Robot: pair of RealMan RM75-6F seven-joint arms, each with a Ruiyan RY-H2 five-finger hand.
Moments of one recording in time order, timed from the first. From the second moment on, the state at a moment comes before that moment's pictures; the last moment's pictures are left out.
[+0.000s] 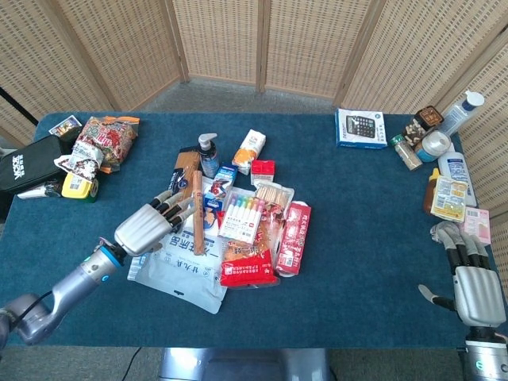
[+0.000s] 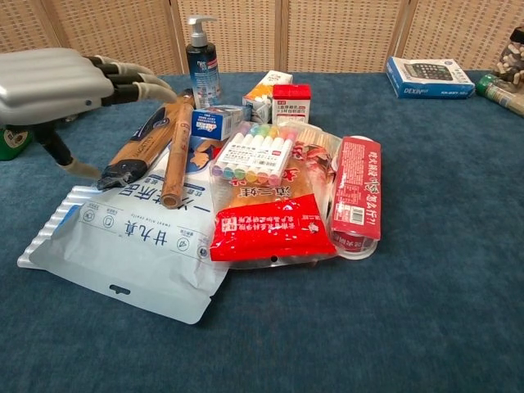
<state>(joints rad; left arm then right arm) -0.66 -1.32 -0.10 -1.45 1.71 0.95 0.28 0.03 -1.14 0.09 -1.71 -1.48 1.53 -0.10</state>
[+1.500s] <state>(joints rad) -0.82 -1.51 -0.06 -1.36 1.55 0.83 0.49 0.01 -1.11 0.09 -1.70 -1.47 1.55 -0.01</state>
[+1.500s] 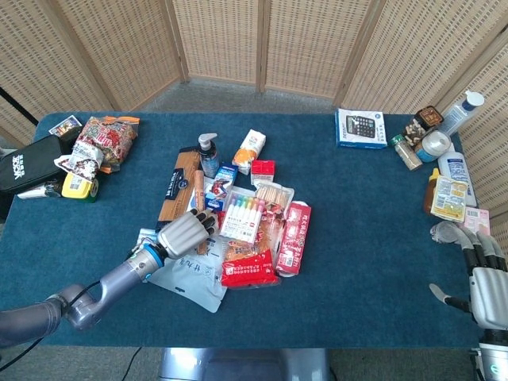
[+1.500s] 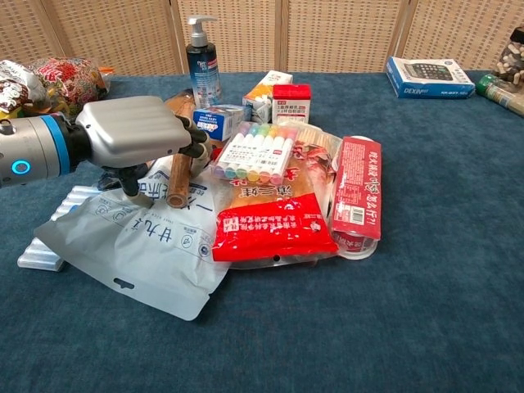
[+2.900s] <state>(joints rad) -0.73 -0.98 -0.20 -2.02 1.48 1.10 0.63 0.00 -1.10 0.08 -1.74 -1.52 1.58 -0.03</state>
